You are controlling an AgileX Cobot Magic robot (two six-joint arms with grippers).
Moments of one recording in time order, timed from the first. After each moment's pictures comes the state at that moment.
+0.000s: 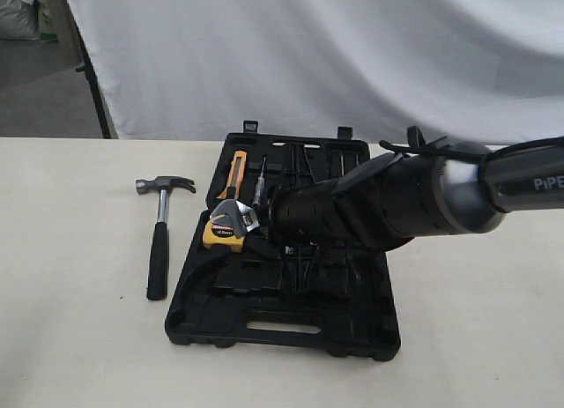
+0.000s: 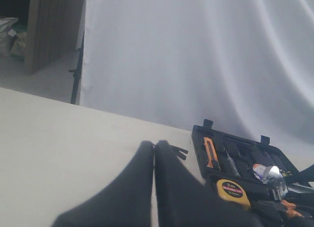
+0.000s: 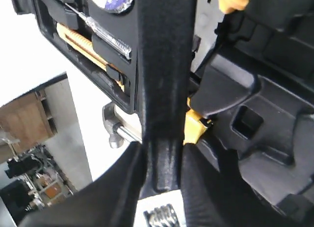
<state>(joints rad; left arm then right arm) 0.09 0.00 -0.01 0.02 0.10 -0.31 0.78 1.94 -1.13 1.36 -0.05 0.61</state>
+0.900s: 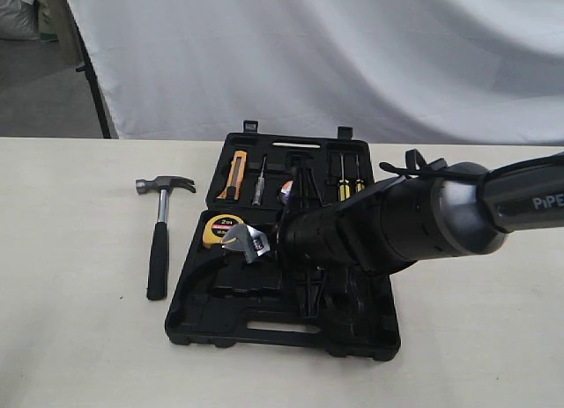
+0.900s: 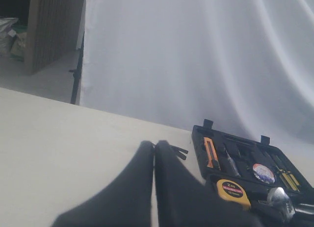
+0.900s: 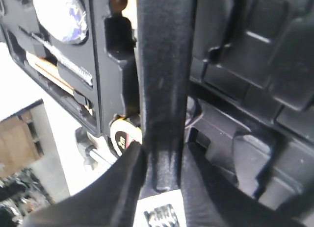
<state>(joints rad) 0.09 0.00 -0.01 0.02 0.10 -0.31 0.81 1.94 -1.06 1.51 -0.10 0.49</state>
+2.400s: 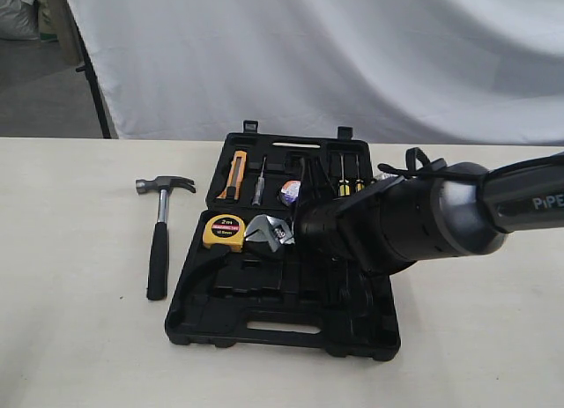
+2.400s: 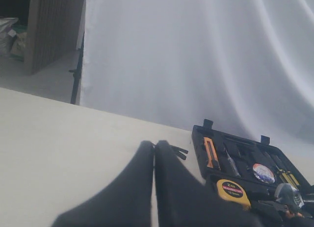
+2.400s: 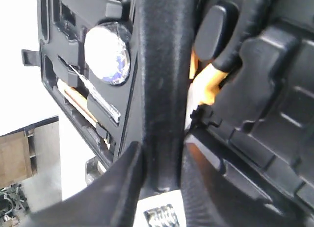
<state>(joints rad) 0.09 0.00 -0.01 0.02 0.10 -0.31 0.81 1.94 -1.06 1.49 -0.26 0.38</state>
